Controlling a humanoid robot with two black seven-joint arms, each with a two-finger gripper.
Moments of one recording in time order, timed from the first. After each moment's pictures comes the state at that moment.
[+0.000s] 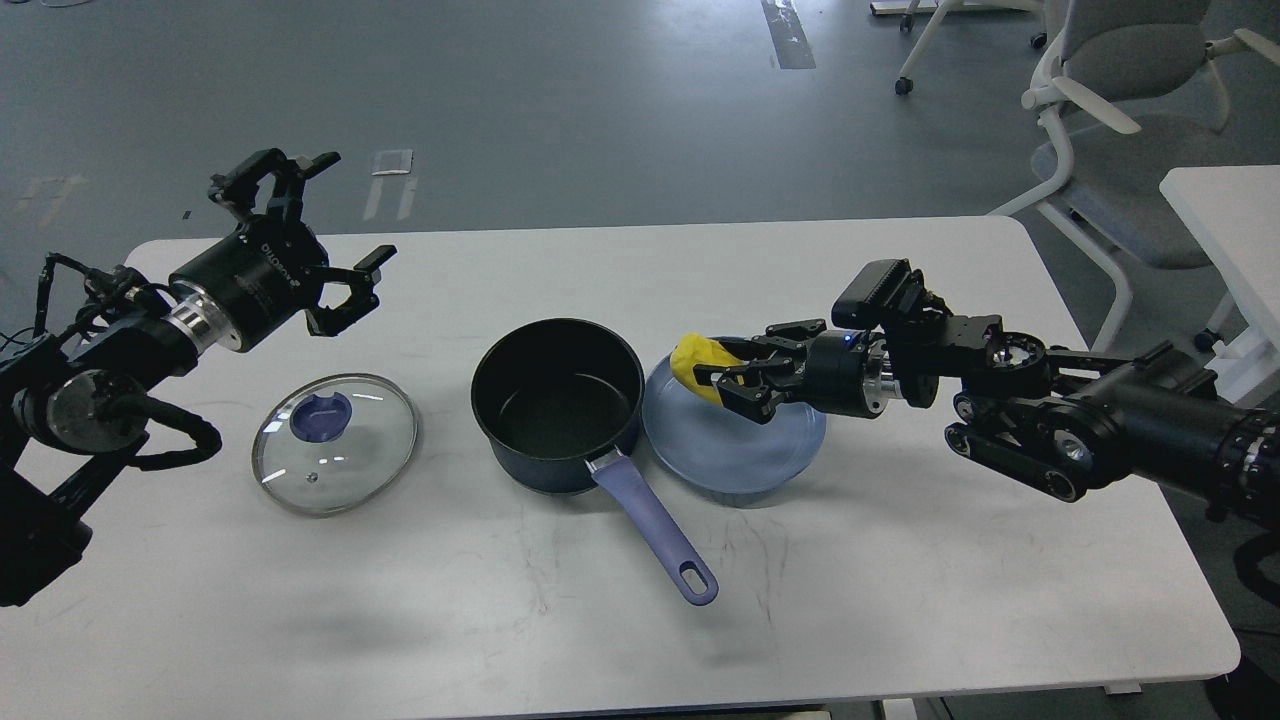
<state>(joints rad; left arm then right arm) -0.58 0.59 -0.85 -1.11 0.06 -0.34 -0.03 1.06 -0.37 -0.07 0.86 -1.62 -0.11 0.49</state>
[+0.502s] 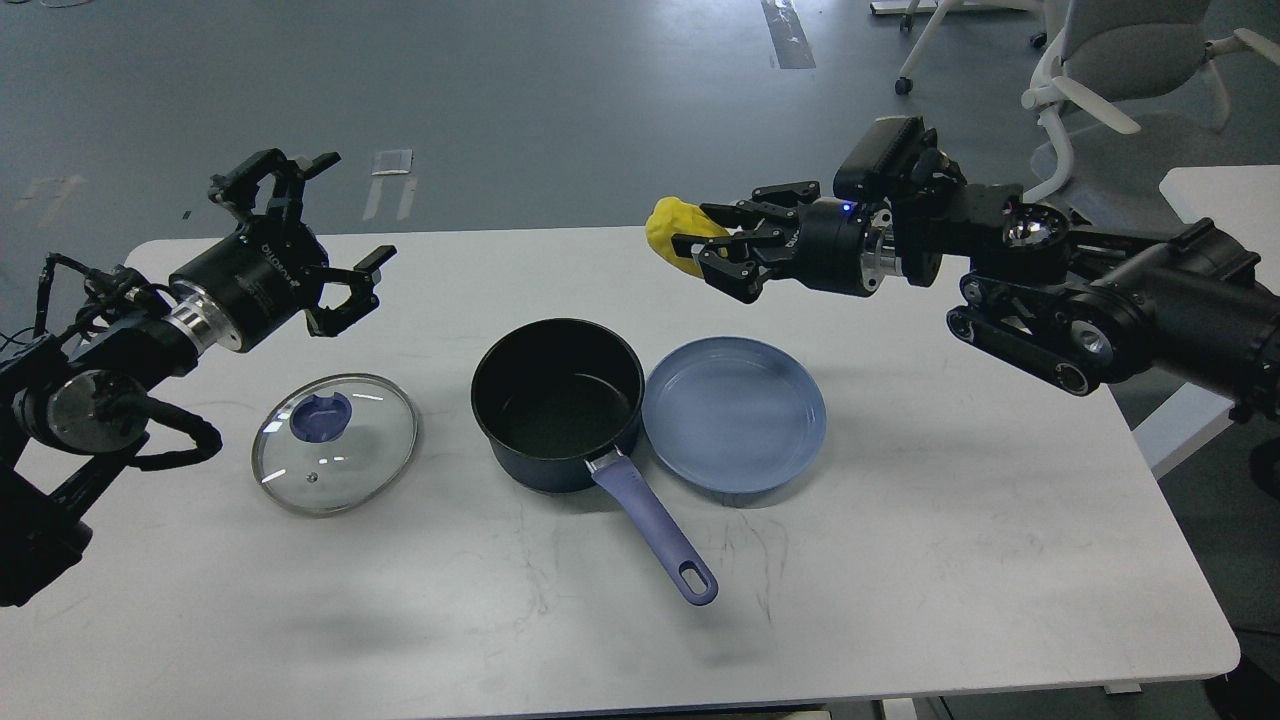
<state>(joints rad) -0.58 0.58 -0.85 -1.11 0.06 -0.34 -0.03 1.27 -0.35 -0.05 0.86 -1.62 -0.13 0.49</state>
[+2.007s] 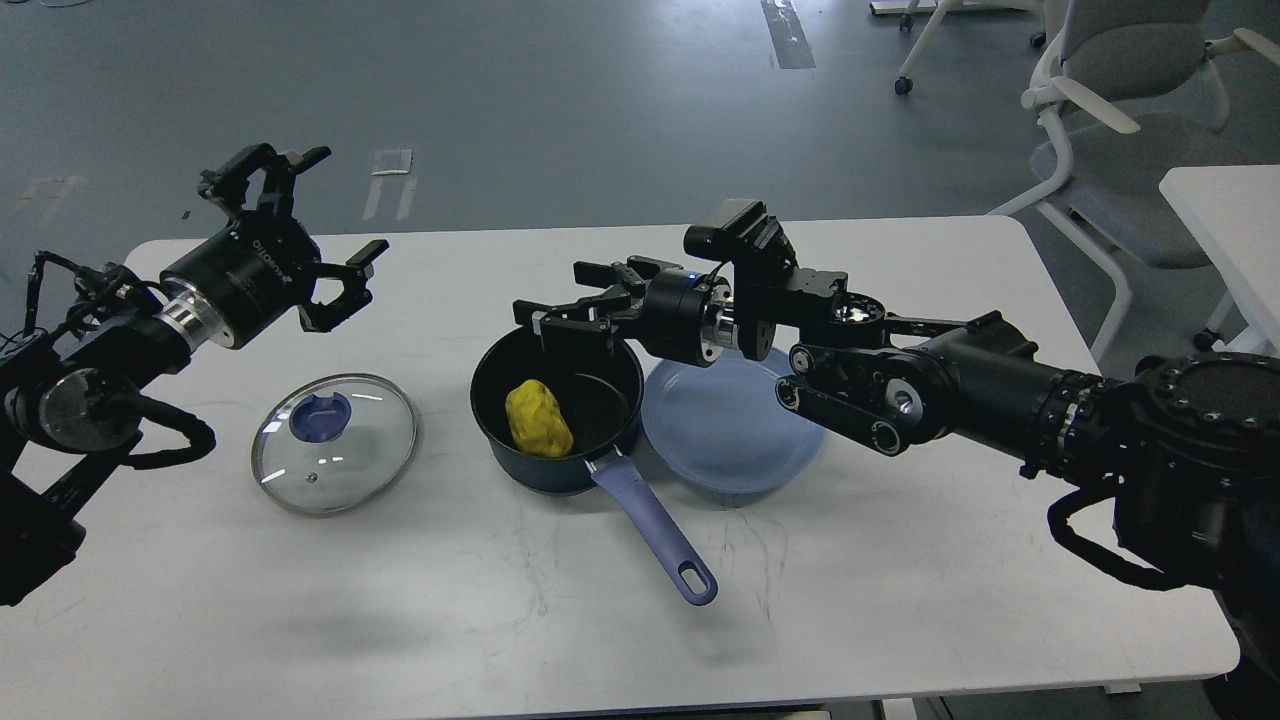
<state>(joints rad) -0.58 0.59 -0.86 -1.11 0.06 -0.33 -0.04 1.13 -0.03 0.07 0.71 -1.22 -0.12 0.49</state>
